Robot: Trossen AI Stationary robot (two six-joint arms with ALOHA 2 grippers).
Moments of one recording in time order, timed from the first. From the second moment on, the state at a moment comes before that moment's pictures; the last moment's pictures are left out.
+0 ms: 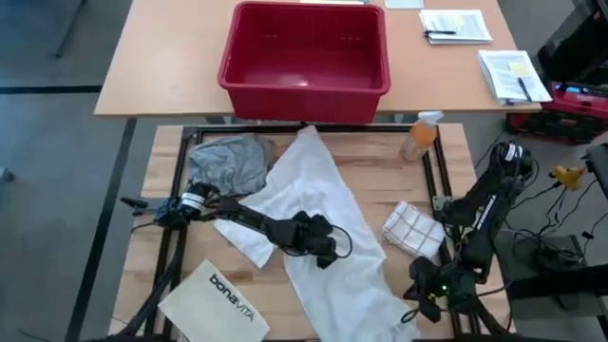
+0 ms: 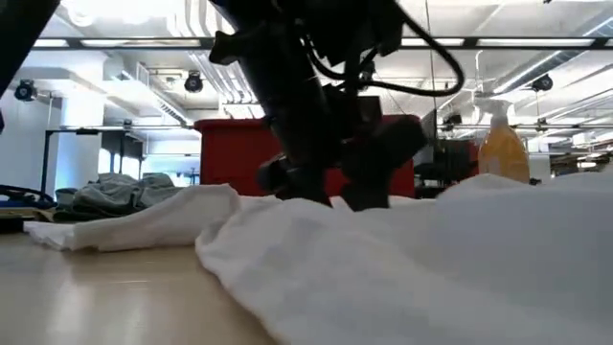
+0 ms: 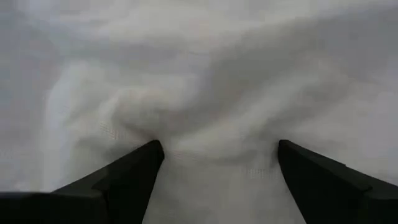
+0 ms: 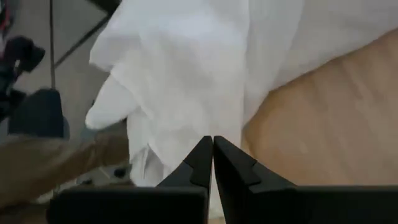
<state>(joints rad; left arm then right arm) -0.23 2.22 1.51 -0.48 -0.40 -0.78 1.16 1.27 0.60 -0.26 0.47 1.45</state>
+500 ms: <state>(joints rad) -0.32 2.00 1.50 -0.38 -0.48 -0.72 1.28 1.37 0.64 -0.20 0.55 1.51</state>
